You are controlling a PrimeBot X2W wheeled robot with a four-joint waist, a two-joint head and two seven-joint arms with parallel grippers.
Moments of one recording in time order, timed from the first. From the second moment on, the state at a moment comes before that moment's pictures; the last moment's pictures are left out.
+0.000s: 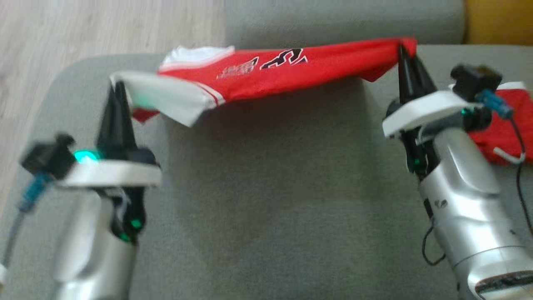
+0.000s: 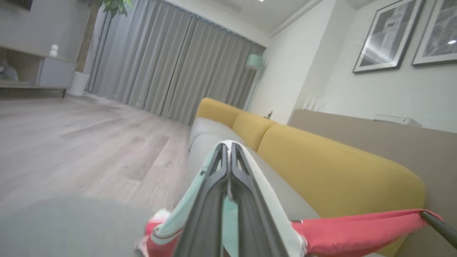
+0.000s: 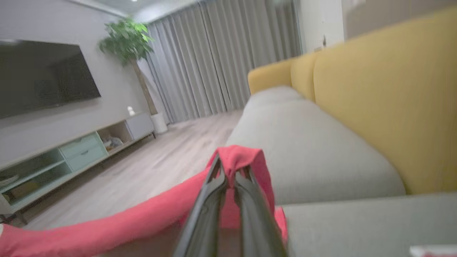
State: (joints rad) left arm -0.38 0.12 -0.14 0.27 -0.55 -0.11 -0.19; right arm -0.72 -0.07 0.18 0.83 0.39 0.12 -0.25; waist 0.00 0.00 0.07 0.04
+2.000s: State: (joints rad) left arm -0.88 0.34 -0.53 0.76 -0.59 -0.13 -0.20; right arm -1.06 -0.30 0.69 1.11 0.49 0.12 -0.05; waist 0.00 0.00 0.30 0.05
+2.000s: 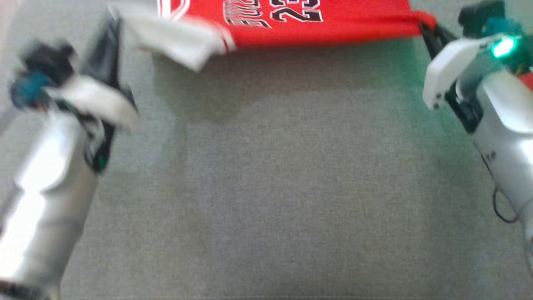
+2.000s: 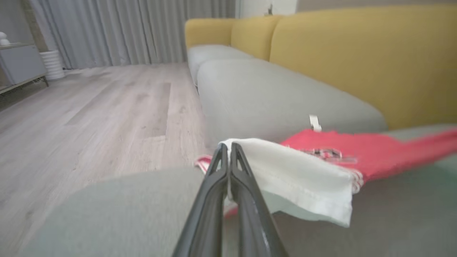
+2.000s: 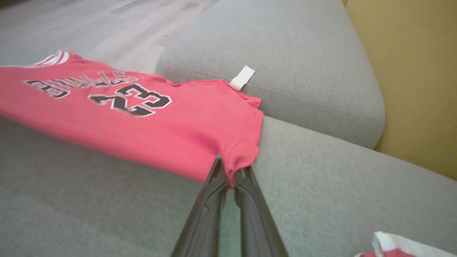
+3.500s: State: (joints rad) left arm -0.60 0.80 -0.91 0.11 -0.83 -0.05 0.22; right arm -0.80 -0.62 1.02 0.60 1.11 0.12 0.40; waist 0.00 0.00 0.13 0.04
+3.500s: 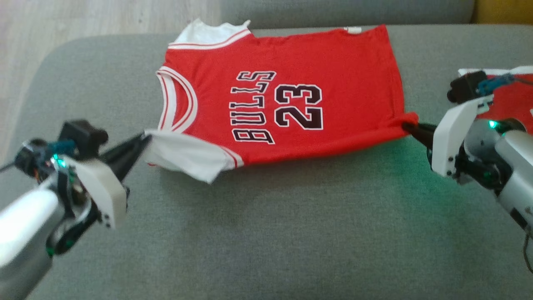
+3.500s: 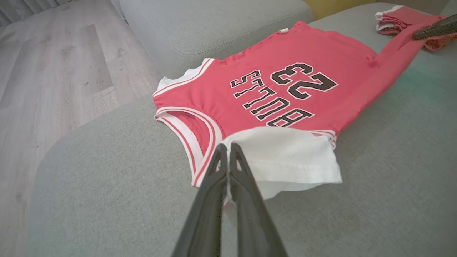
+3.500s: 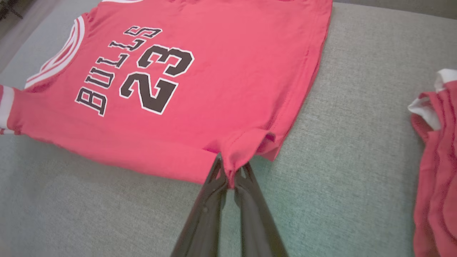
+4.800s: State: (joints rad) left arm -1.05 0.52 -0.97 0.81 -0.77 -0.13 0.09; right arm -1.04 -0.41 0.99 0.87 1.08 0.12 0.25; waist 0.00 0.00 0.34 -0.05
